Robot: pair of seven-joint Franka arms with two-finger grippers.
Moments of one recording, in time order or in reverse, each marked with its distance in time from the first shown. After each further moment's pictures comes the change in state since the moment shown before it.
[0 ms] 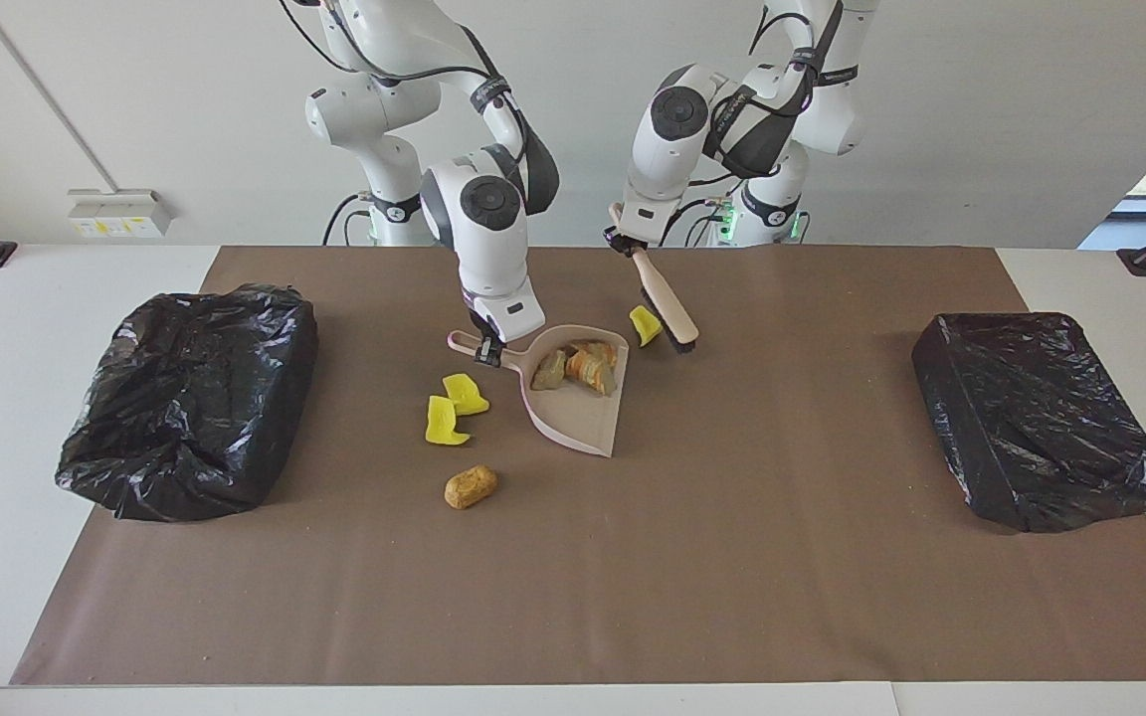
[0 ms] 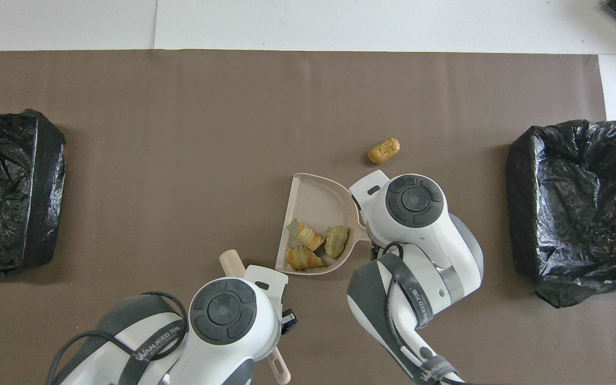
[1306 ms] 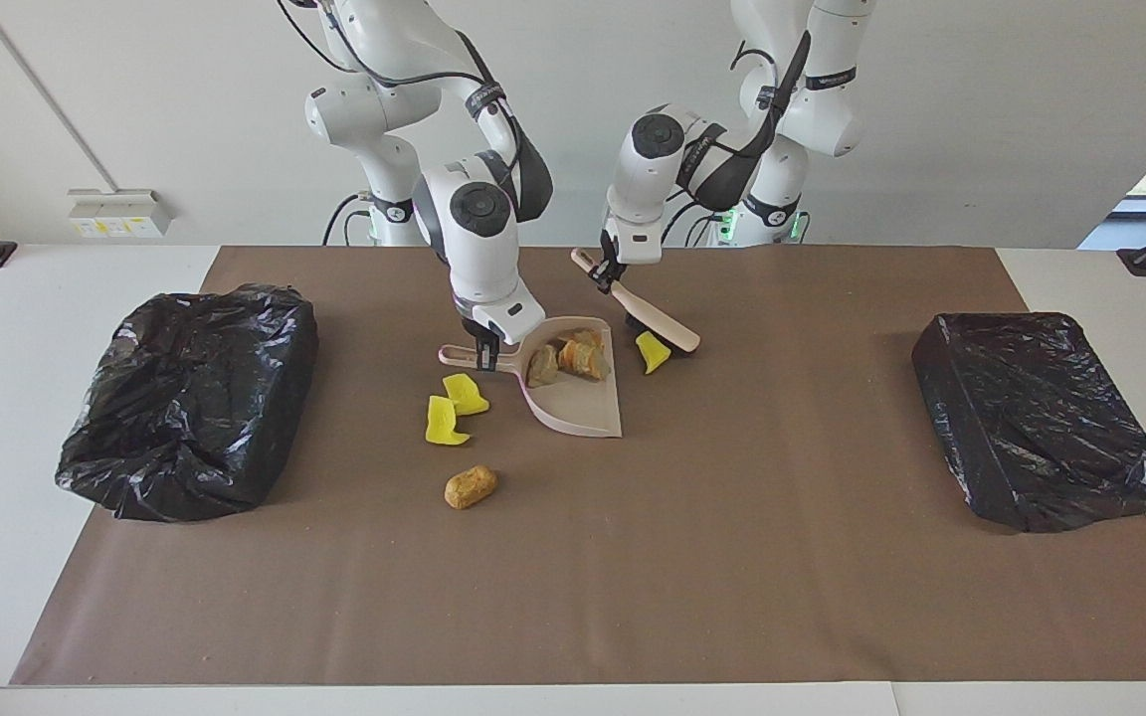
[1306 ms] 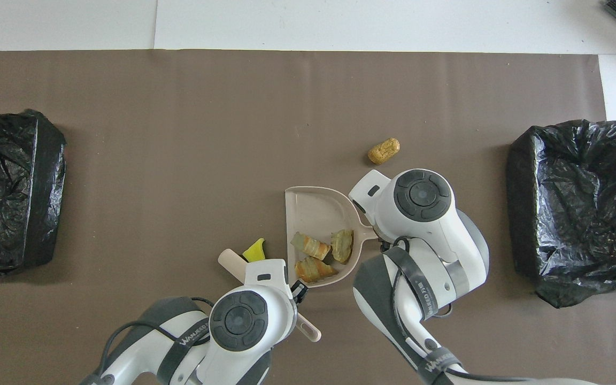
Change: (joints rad) left arm -0.003 0.131 0.009 -0.055 0.001 0.409 -0.264; right arm -0.021 0.009 -0.003 0.002 -0.005 0.015 -0.258
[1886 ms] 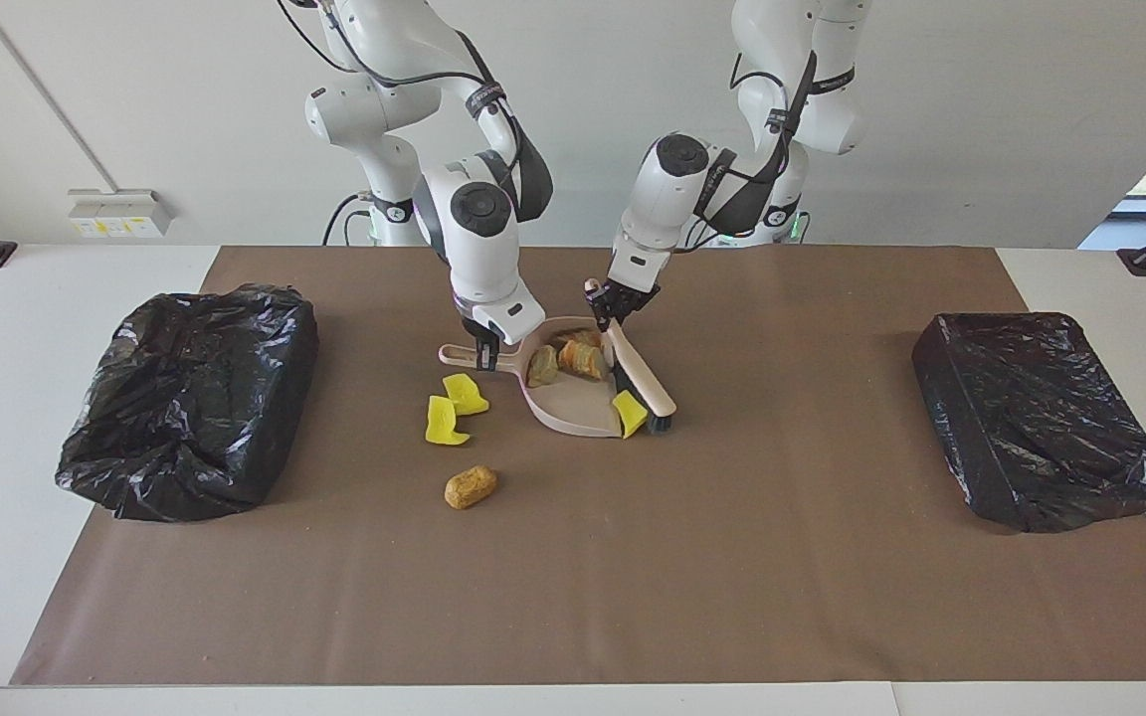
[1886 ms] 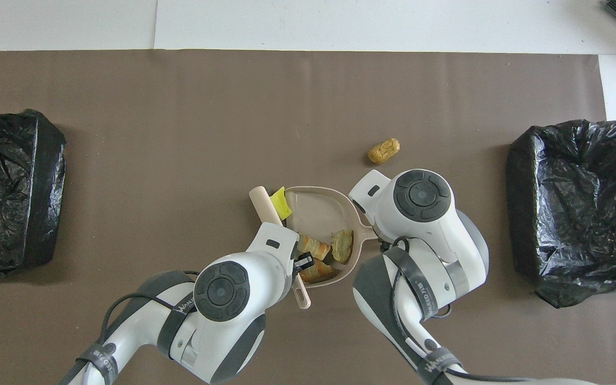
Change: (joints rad) left arm 0.052 0.087 -0.004 0.073 -0.001 0.160 0.572; right arm 0.001 0.000 0.000 -0.001 0.000 0.000 0.011
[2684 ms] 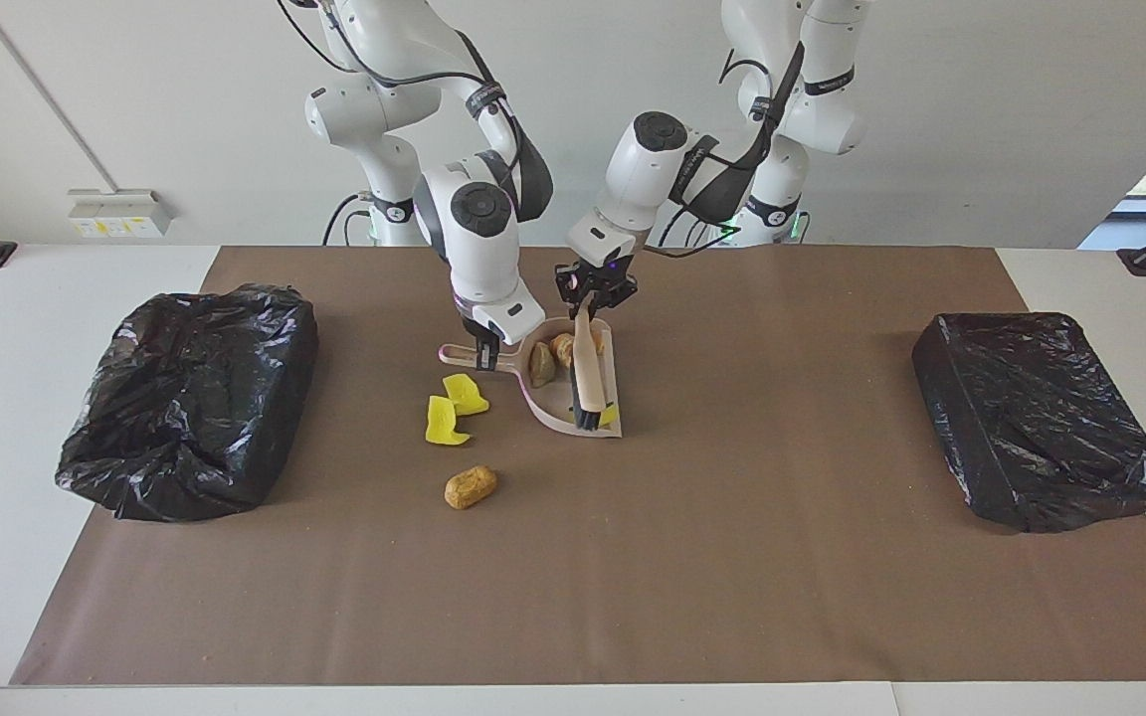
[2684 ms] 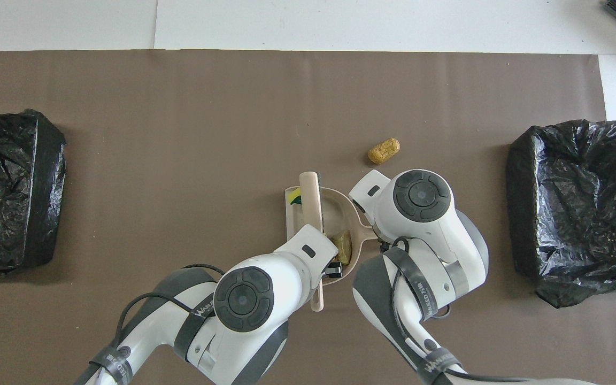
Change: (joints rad) left arm -0.004 0.008 -0.050 0.115 0.000 -0.034 0.233; right arm 0.001 0.000 0.000 -0.001 0.000 -0.001 0.010
